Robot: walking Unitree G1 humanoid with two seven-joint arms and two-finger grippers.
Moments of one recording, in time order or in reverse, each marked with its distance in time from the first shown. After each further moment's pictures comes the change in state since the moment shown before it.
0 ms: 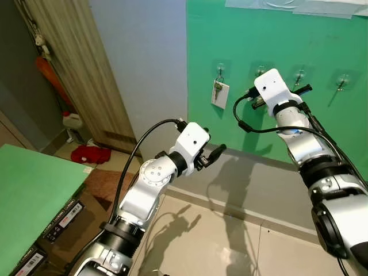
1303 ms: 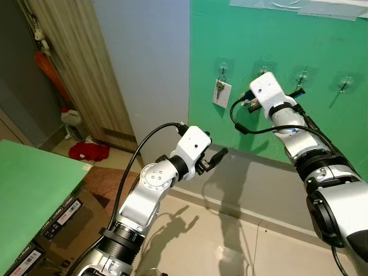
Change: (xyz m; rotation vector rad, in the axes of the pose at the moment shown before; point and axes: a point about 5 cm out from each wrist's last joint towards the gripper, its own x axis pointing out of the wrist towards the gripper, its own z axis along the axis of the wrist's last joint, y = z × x) left arm -0.003 -0.006 -0.001 -0.016 0.011 0.003; right arm 0.002 0.010 -0.007 0.145 0.060 0.055
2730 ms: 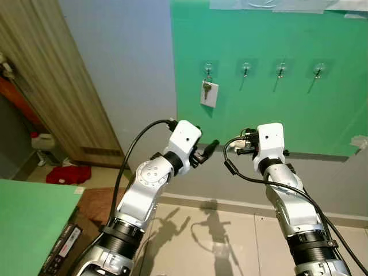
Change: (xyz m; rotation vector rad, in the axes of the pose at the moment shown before) left arm 0.000 0.013 -0.003 -0.056 -0.013 0.085; right arm -0.090 0.062 -0.044 0.463 0.085 0.125
